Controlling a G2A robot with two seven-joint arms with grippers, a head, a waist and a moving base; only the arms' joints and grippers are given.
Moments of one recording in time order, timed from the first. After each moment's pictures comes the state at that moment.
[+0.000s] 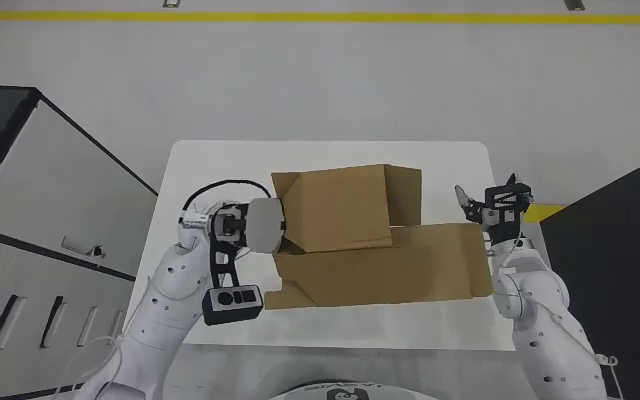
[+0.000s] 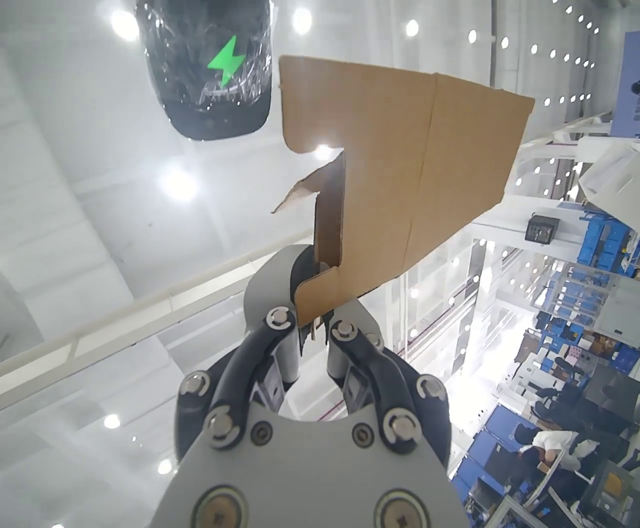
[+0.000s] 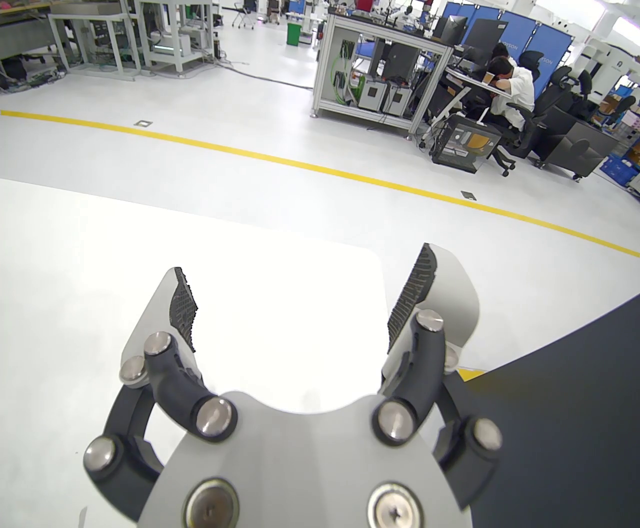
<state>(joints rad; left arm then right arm) 1.21 -1.22 -1.18 -1.75 1.96 0.39 1.43 -1.73 -1.15 1.60 -1.80 -1.33 0.00 0.00</state>
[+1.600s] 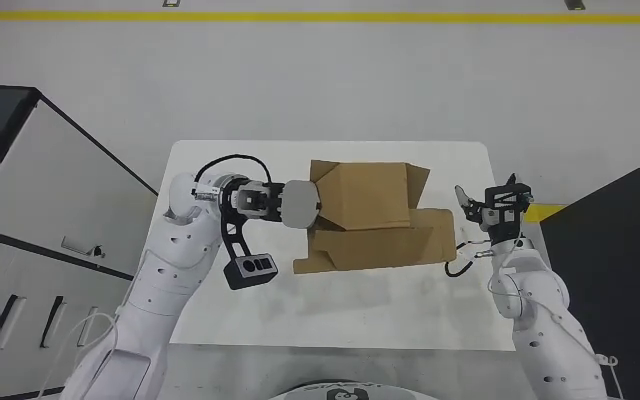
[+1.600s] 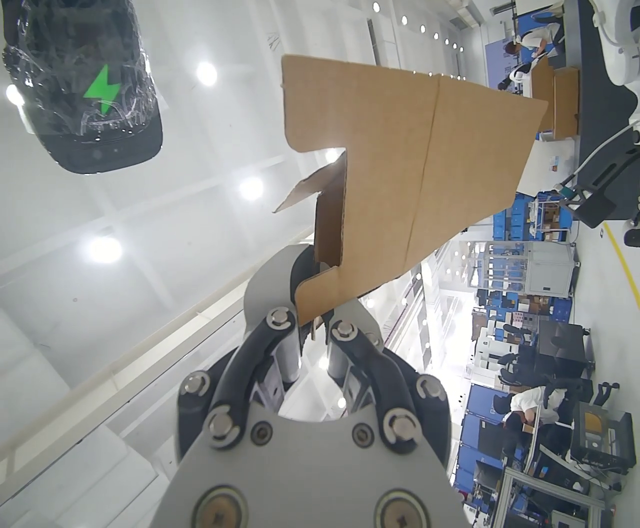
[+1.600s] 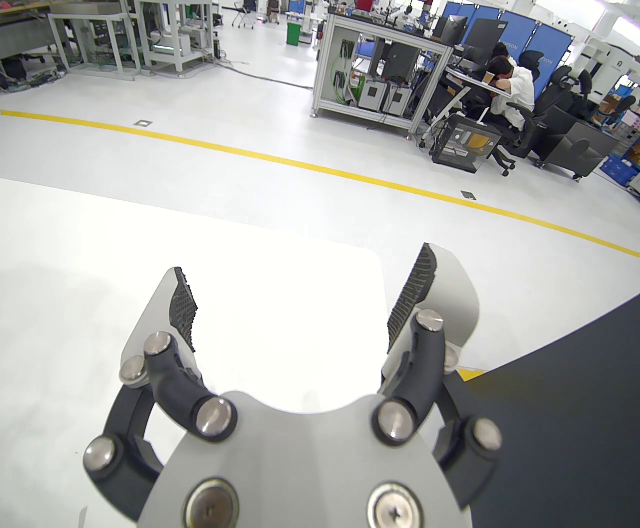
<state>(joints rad) 1.07 -1.24 -1.19 -1.59 2.20 0.35 1.47 -1.73 -1.15 1.60 -1.80 -1.33 0.00 0.00</state>
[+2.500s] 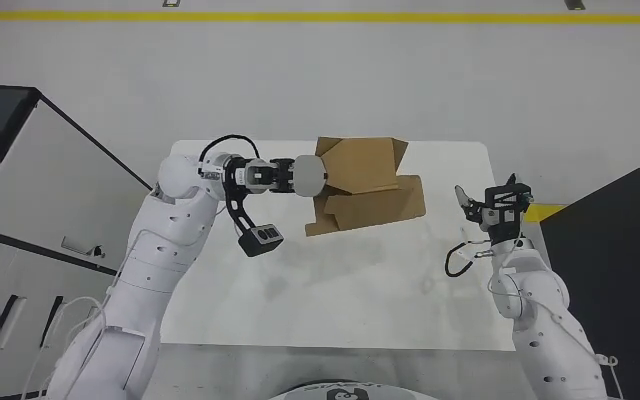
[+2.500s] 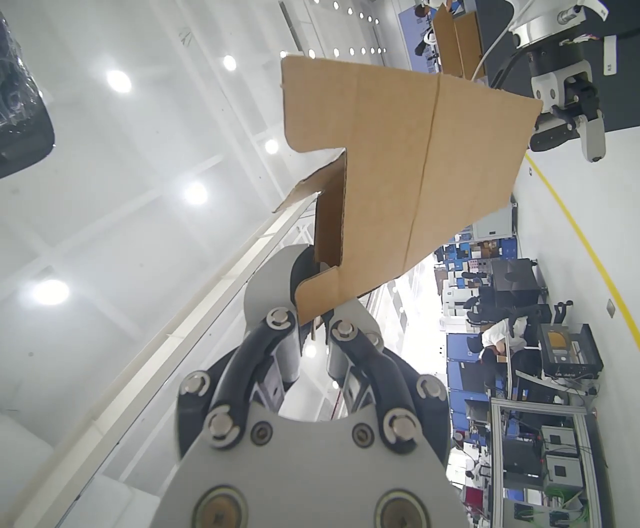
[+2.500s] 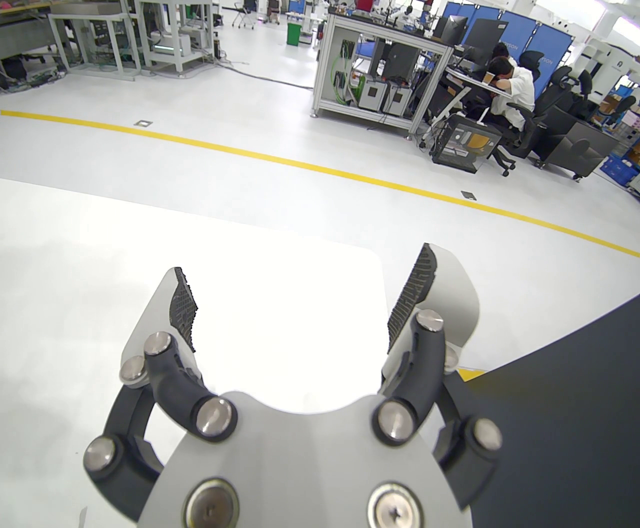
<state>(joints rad) 0.95 -1.22 -1.18 -1.42 2.38 0.41 1.41 -1.73 -1.15 1.60 -1.80 -1.33 0.00 0.00</state>
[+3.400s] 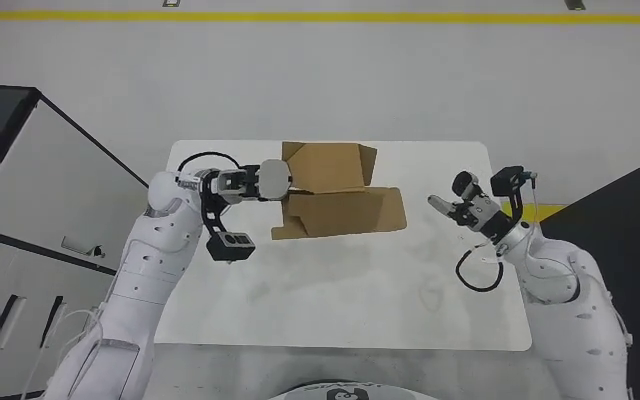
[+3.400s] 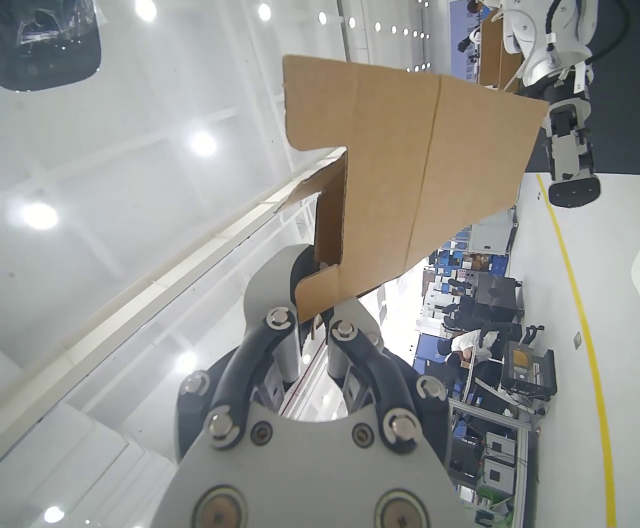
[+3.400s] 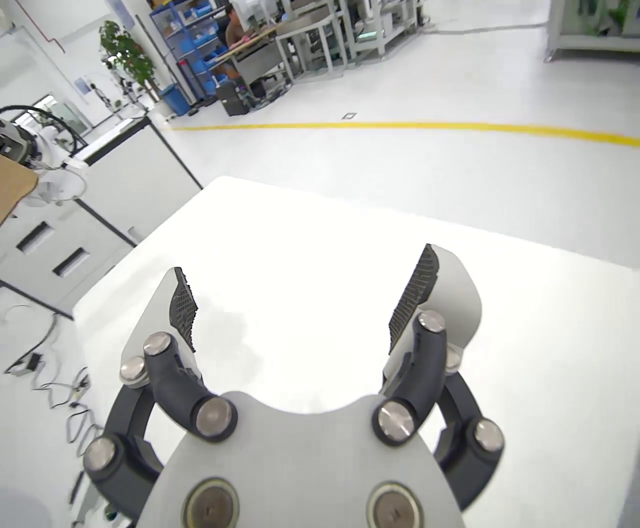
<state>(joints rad) 1.02 -1.19 -1.24 -1.35 2.20 0.31 1.51 -1.59 -1.11 1.68 -1.72 -0.60 -0.63 0.48</state>
